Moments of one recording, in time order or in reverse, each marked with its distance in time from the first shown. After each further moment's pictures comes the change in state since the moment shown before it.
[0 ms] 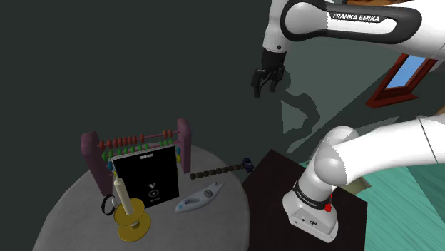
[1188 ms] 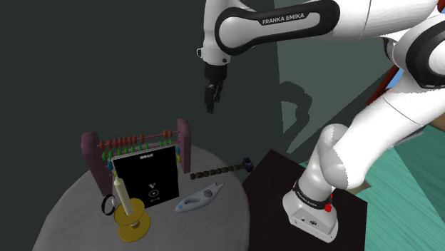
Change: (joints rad) arm 0.251 0.458 0.061 0.220 0.105 0.208 -0.362
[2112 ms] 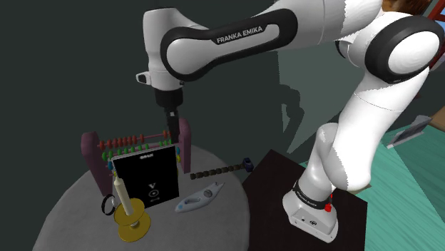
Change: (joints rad) arm 0.169 0.301 0.133 0.220 0.057 0.059 -0.287
